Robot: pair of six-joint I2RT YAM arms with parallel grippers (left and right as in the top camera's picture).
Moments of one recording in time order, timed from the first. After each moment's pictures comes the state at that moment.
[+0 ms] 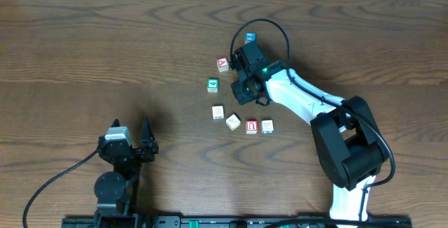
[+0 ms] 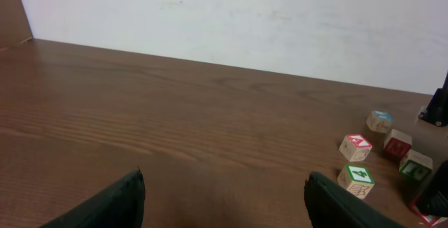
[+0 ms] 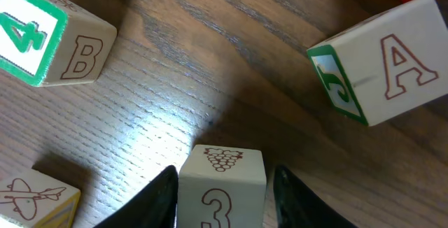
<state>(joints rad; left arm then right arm) -0.04 0.01 0.03 -0.13 -0.06 -0.15 0.53 2.04 1.36 -0.53 -0.07 0.09</state>
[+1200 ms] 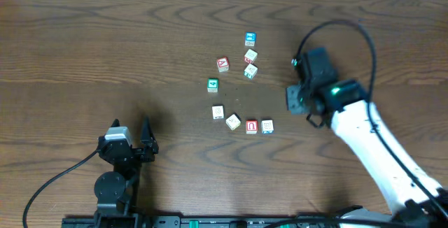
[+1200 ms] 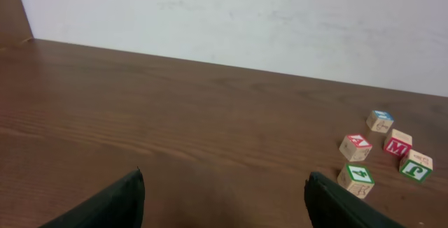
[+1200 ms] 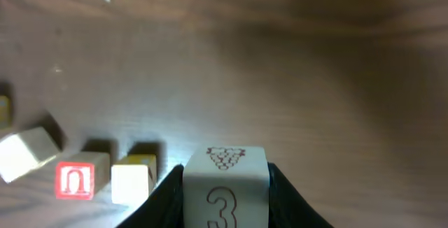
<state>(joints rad) -0.04 0.01 0.03 -0.13 -0.06 -0.15 0.36 1.47 1.04 -0.75 0.12 0.27</state>
